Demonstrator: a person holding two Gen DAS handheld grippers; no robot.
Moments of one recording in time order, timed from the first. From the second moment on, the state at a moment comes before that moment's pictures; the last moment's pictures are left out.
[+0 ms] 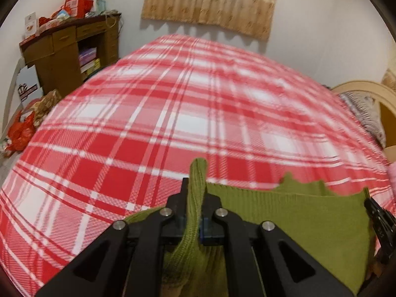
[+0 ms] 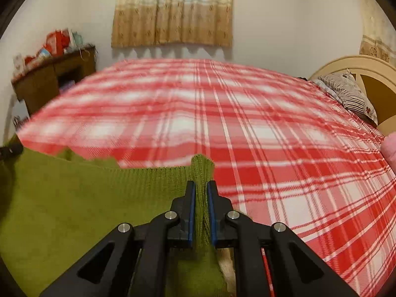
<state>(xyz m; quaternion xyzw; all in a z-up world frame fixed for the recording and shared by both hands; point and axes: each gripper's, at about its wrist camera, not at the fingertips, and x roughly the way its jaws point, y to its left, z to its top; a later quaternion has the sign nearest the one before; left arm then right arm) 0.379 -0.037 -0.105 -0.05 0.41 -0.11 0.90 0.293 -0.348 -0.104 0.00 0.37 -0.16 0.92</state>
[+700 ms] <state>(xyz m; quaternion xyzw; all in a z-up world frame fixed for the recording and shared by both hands) 0.281 -0.011 -0.074 0.06 0.41 -0.13 0.90 0.145 -0.373 -0.056 0.11 0.30 -0.19 0.93</state>
